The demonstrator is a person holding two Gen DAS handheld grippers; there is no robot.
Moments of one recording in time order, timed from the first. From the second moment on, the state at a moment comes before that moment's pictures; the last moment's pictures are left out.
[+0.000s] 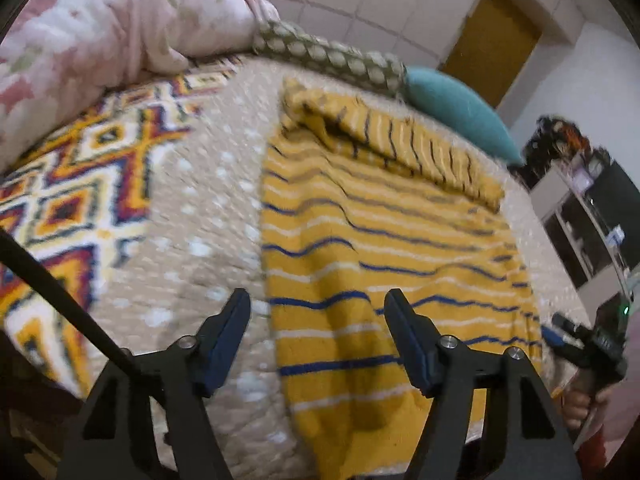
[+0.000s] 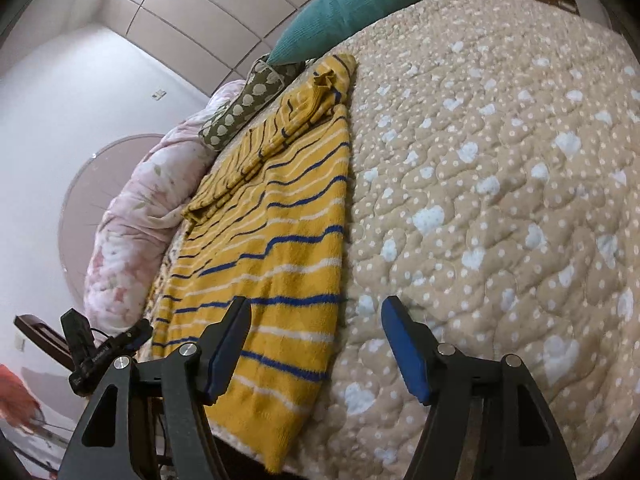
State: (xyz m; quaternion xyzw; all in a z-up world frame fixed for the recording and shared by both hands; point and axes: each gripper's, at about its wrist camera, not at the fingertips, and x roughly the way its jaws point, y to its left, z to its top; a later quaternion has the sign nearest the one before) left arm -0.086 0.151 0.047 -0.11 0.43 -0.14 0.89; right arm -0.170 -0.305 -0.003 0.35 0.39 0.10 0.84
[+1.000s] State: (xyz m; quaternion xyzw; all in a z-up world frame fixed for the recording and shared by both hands) left arm -0.115 0.122 0.000 -0.25 0.47 -0.28 0.80; right arm -0.175 -0.241 -0.024 0.38 0.41 0.23 0.80
